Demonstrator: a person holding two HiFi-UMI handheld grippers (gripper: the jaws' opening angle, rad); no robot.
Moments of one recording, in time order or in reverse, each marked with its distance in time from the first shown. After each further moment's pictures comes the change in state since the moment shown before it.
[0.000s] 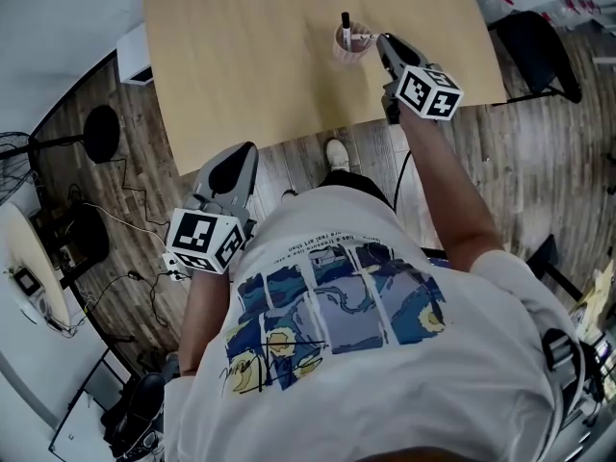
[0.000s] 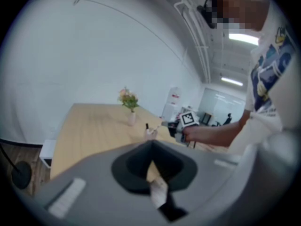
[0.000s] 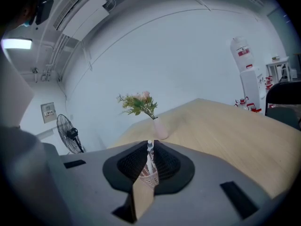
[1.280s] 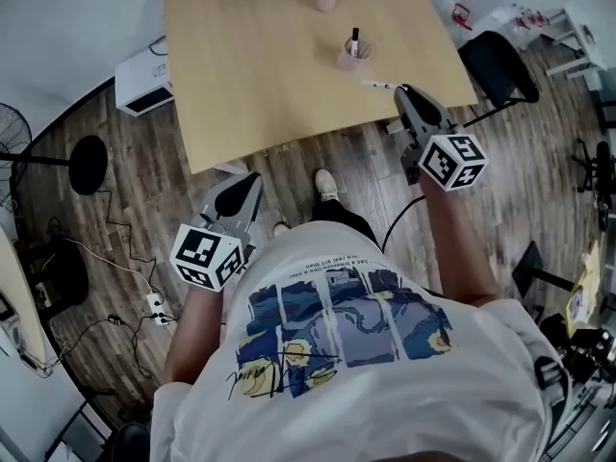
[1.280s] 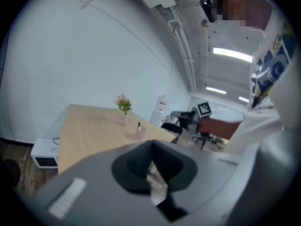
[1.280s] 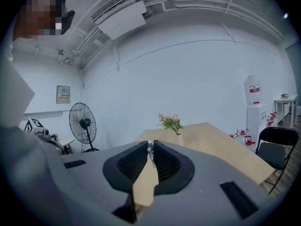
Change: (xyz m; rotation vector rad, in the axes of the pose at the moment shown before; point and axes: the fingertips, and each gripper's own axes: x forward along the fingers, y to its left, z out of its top) left arm -0.130 0.002 -0.065 0.009 -0.097 -0.162; right arm -0.173 0.179 0.013 -0.254 -0.097 0.013
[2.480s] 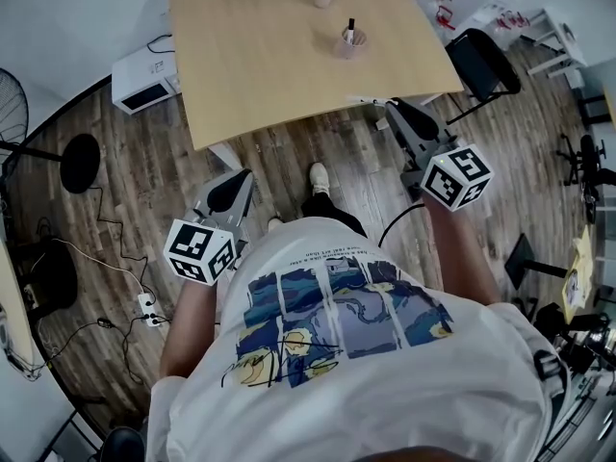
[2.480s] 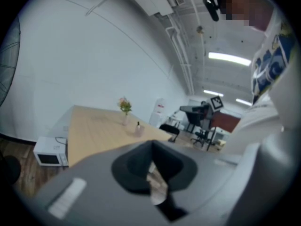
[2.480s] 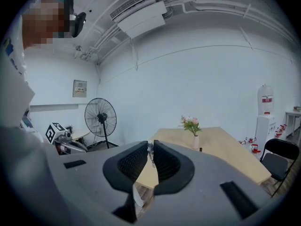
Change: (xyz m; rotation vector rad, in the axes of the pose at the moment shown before) left arm -0.080 -0.010 -0.032 0.007 -0.052 -0.016; right arm -0.081 0.131 0.009 -0.120 0.029 0.117
